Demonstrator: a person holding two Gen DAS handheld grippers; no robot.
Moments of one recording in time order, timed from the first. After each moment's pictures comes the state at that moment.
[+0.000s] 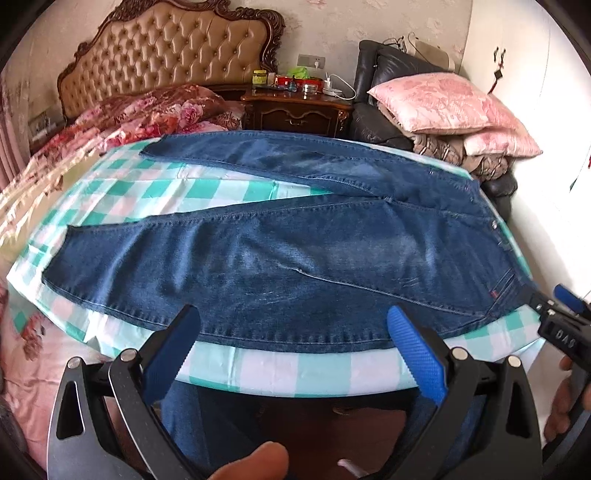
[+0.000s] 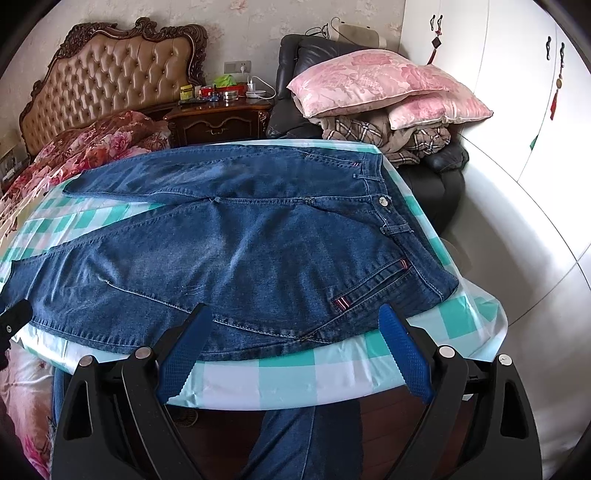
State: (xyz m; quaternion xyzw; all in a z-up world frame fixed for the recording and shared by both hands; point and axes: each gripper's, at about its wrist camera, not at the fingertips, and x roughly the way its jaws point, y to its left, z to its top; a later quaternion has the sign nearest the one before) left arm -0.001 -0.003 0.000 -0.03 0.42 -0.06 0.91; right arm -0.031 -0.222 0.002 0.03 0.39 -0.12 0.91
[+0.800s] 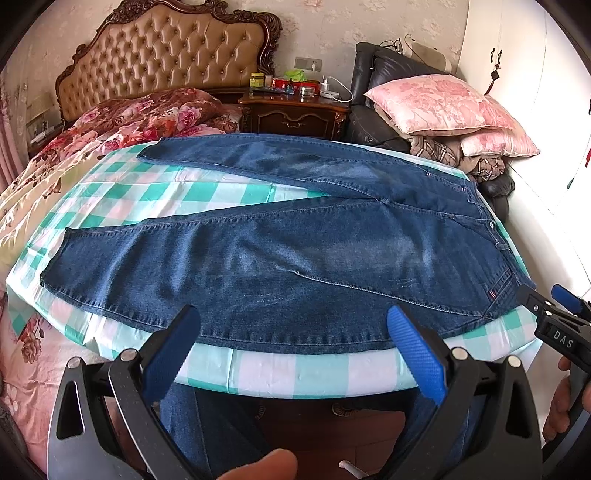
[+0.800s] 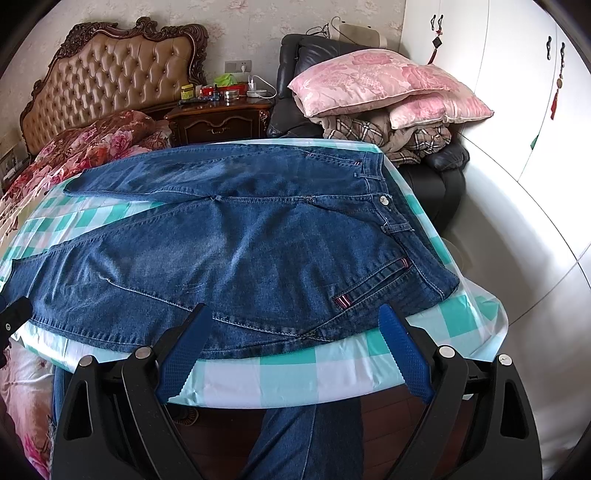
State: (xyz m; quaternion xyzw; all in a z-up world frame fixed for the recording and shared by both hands) left arm -0.004 -0.006 0.000 -0.02 0.41 -0.07 0.91; right arm -0.032 -0.220 0.002 0.03 0.39 -0.12 0.91
